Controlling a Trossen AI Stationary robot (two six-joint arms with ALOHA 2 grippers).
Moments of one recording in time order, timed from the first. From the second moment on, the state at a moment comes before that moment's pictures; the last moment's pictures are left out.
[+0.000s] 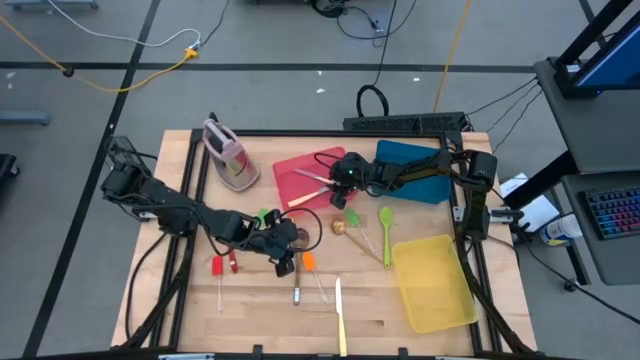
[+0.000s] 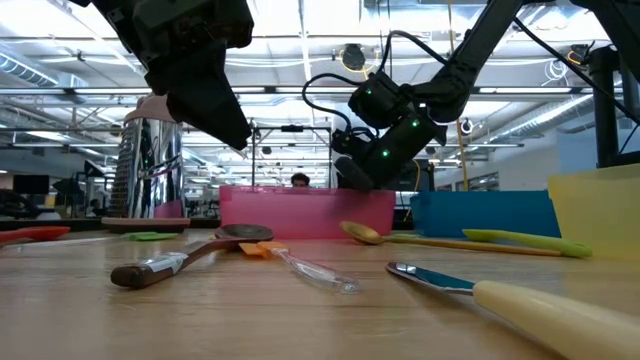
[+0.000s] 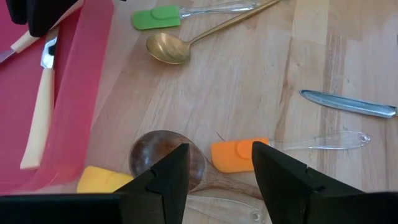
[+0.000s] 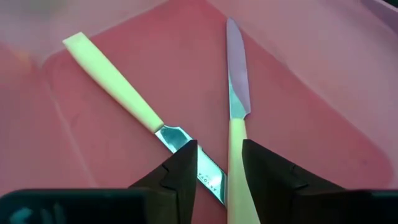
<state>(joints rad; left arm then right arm) -0.31 1.51 0.91 -0.28 -0.31 -0.51 -0.35 1.91 0.96 0.25 -0.03 0.01</state>
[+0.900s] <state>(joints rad) -0.32 1.51 0.91 -0.28 -0.31 -0.53 -0.21 1.79 0.96 0.38 -0.03 -0.07</state>
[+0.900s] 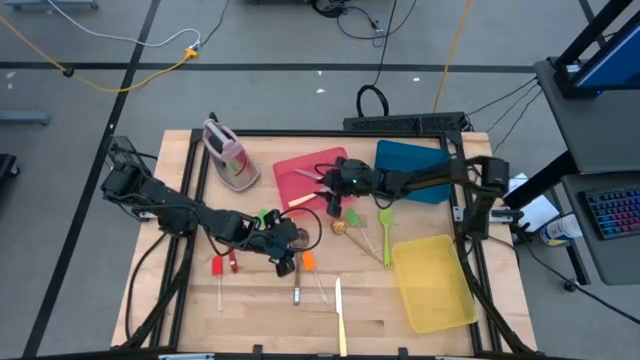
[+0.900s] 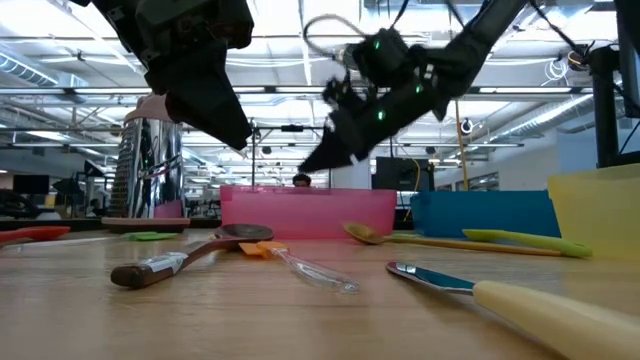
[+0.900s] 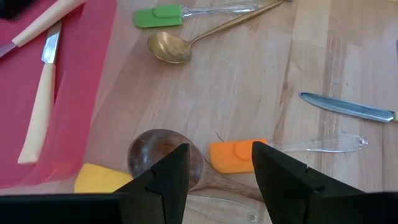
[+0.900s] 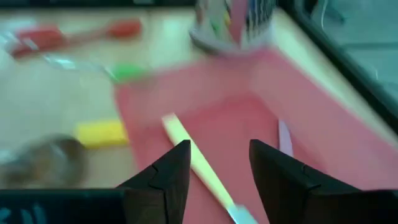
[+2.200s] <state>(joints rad) -0.39 1.51 0.91 -0.23 -0.32 -0.53 0.34 1.60 0.96 0.10 -0.29 -0.18</state>
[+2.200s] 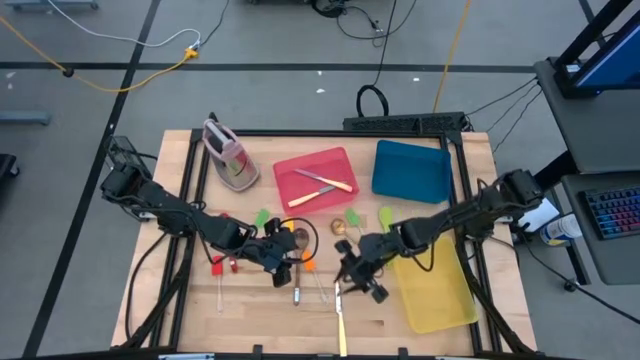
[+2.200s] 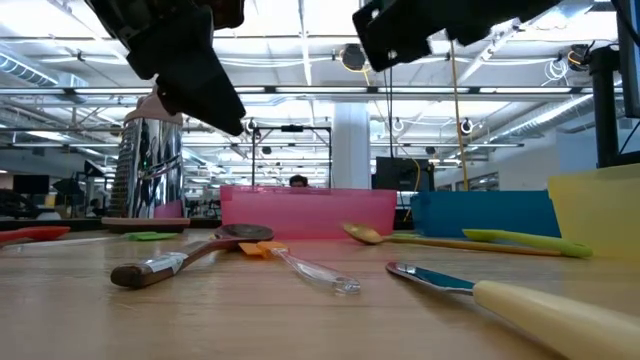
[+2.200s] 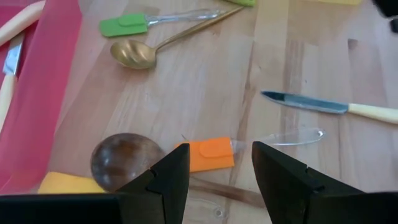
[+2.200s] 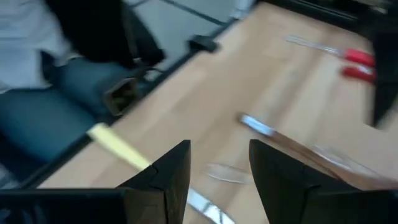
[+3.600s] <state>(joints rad) -0.43 1.51 0.91 -0.02 -0.31 -0.56 0.56 1.61 0.97 0.15 0.06 0.49</state>
